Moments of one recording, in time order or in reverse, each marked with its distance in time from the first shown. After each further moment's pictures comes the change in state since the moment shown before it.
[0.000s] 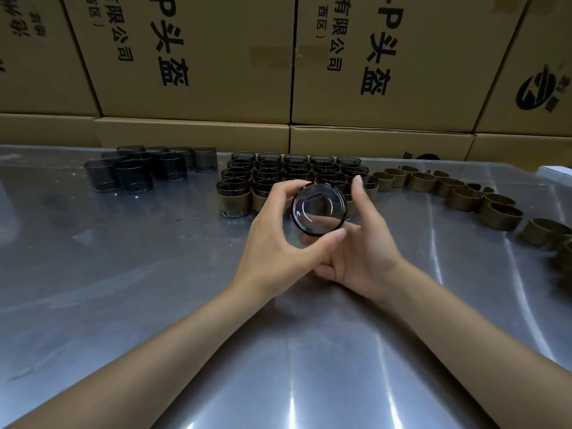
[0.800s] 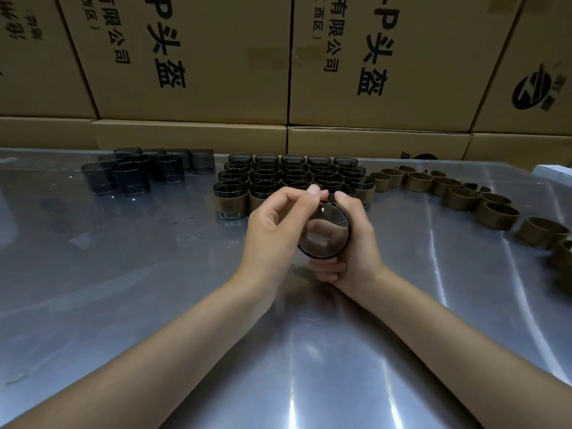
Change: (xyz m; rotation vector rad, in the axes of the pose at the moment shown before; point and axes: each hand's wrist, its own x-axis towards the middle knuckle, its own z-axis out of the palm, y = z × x) left_hand 0.008 0.025 0.009 -0.453 0.092 -0.377; right_hand 0.007 0.011 0.006 -0.091 0.151 -0.165
